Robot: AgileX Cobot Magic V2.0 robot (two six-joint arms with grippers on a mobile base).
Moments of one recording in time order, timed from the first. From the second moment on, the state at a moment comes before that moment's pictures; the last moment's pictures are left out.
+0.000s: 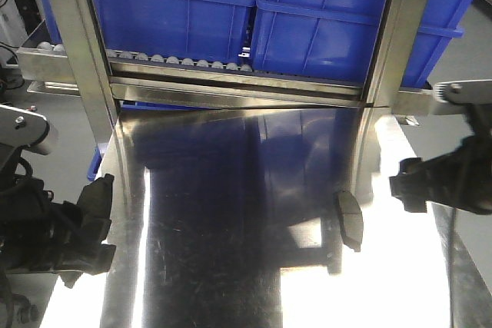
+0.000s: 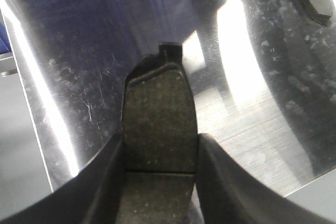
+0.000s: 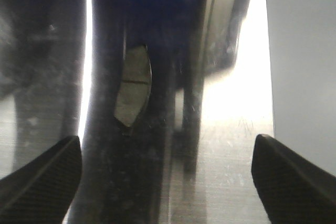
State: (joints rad) left arm -0.64 1.01 -0.88 0.17 0.83 -0.40; right arm 0.29 1.23 -0.95 -0.21 0.78 0.31
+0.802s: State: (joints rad) left arm -0.64 1.01 -0.88 0.17 0.83 -0.40; right arm 0.29 1.93 -1.25 -0.10 0.82 0.27
